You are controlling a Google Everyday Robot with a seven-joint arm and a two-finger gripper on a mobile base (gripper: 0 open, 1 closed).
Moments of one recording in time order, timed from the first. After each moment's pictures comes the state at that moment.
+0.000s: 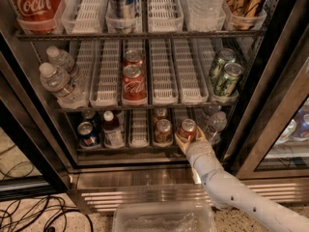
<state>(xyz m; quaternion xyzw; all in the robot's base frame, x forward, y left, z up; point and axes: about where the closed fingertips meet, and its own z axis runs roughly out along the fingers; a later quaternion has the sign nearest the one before) 0.637 -0.157 0.589 -0.17 0.75 -0.01 0.64</state>
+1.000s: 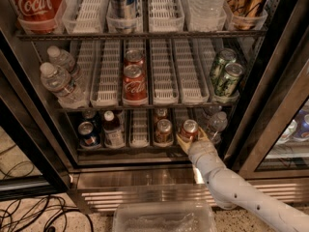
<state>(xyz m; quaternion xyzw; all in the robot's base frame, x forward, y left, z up) 0.636 -0.161 0.593 -0.16 0.76 0.01 0.63</state>
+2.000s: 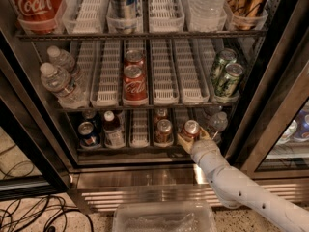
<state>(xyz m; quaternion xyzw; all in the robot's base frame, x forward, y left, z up) 0.633 -0.164 0.603 -0.16 0.76 0.02 0.63</state>
